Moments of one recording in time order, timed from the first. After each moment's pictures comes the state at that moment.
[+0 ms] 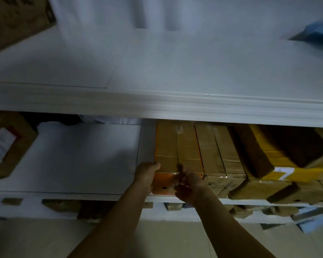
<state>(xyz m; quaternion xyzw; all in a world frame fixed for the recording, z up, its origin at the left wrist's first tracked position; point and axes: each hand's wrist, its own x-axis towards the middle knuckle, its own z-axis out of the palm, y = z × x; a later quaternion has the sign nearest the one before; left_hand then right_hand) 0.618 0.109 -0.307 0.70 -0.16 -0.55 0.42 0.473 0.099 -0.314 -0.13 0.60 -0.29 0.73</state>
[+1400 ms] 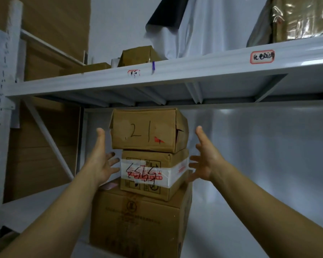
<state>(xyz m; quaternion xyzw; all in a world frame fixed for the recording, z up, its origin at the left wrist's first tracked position) 1.054 0.213 0.142 0.46 -0.26 -0.24 0.81 0.822 0.123 0.169 -0.55 0.24 -0.38 0.71</state>
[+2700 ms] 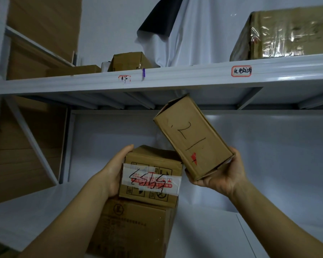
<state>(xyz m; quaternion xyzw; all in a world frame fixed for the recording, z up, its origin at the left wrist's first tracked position) 1.008 0.191 0.133 0.54 -0.34 -0.42 0.65 0.765 0.070 0.142 -0.36 0.07 -0.36 0.86</state>
